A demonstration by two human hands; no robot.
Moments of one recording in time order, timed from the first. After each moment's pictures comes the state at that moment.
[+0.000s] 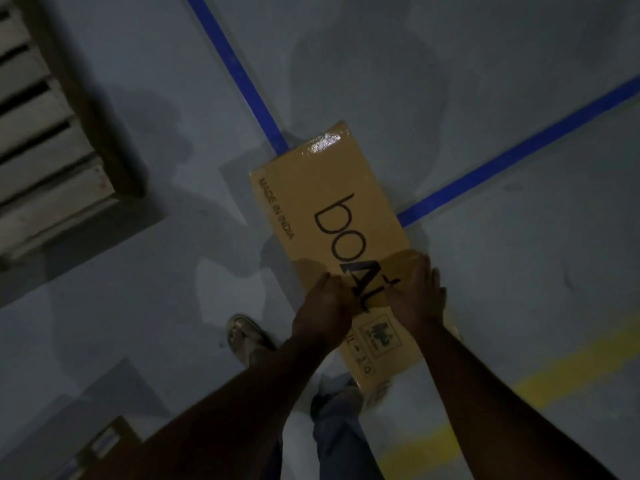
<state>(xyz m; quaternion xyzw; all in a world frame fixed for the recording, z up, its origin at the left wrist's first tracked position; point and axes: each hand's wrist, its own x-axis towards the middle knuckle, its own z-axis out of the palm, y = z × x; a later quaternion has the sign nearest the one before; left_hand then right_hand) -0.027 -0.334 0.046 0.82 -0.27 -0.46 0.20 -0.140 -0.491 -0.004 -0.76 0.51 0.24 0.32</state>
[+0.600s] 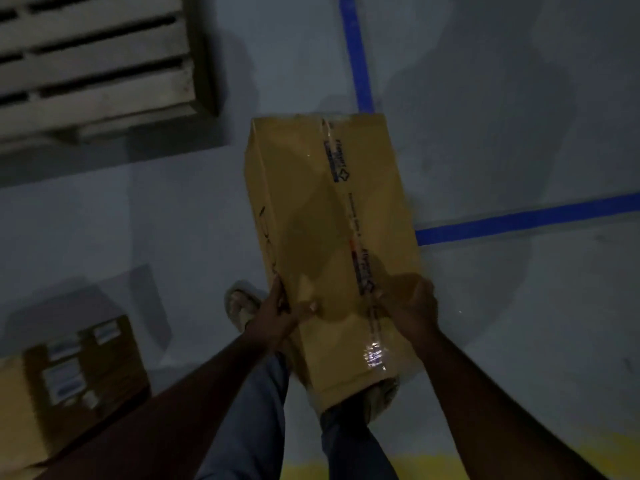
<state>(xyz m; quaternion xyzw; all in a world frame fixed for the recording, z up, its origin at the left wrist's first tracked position) -0.077 -0.164 -0.014 0.69 0.21 -0.47 0.51 -0.141 -0.421 -0.045 -0.72 0.47 0.29 0.41</state>
